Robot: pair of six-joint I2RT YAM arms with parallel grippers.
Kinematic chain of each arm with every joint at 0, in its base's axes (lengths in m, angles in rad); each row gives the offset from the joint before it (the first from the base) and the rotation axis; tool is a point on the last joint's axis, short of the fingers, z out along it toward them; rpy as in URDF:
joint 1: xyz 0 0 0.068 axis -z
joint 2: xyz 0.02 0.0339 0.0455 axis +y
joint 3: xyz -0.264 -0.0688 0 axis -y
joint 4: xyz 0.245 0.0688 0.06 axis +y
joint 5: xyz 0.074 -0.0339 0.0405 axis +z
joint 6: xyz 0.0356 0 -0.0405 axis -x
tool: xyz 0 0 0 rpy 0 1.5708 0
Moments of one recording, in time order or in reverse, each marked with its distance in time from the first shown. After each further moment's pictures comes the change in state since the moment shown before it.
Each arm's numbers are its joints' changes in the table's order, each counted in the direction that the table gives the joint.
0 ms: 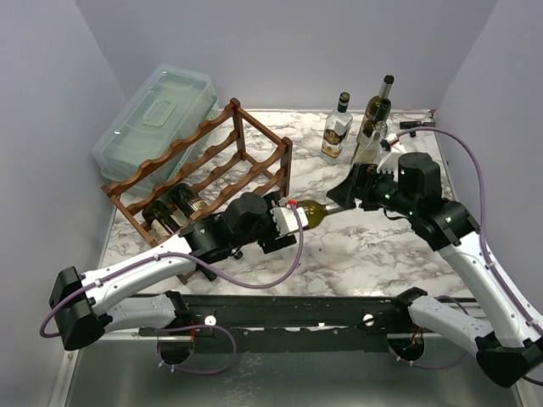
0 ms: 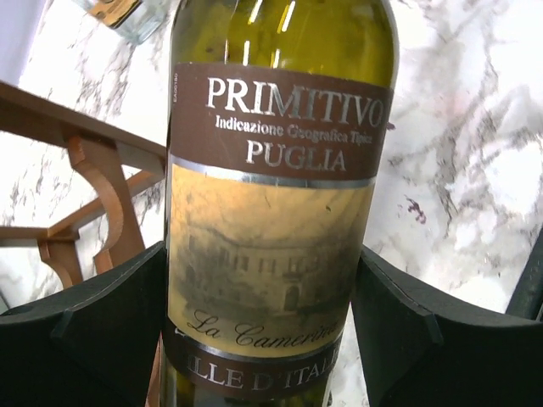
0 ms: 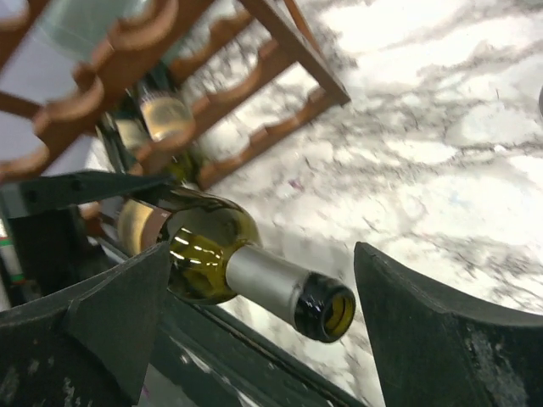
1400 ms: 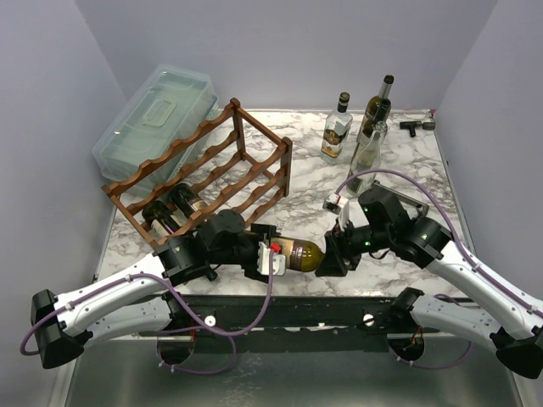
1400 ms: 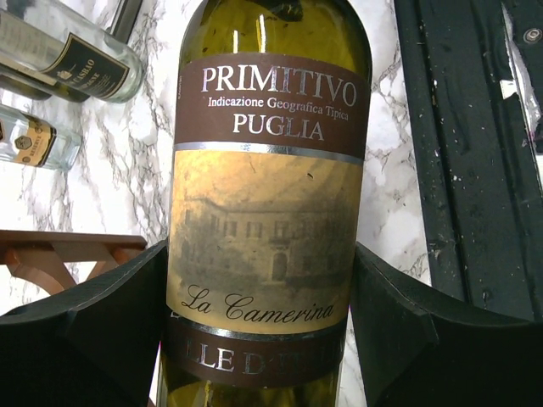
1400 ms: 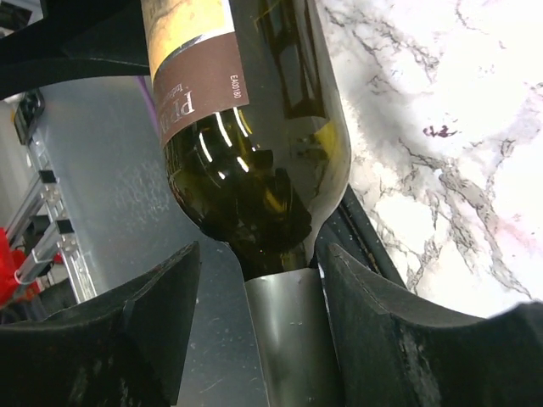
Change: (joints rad) left arm 0.026 -0.246 -0.152 0.093 -0.366 -0.306; right arm -0.291 -0.014 -0.168 0.187 0.398 0.278
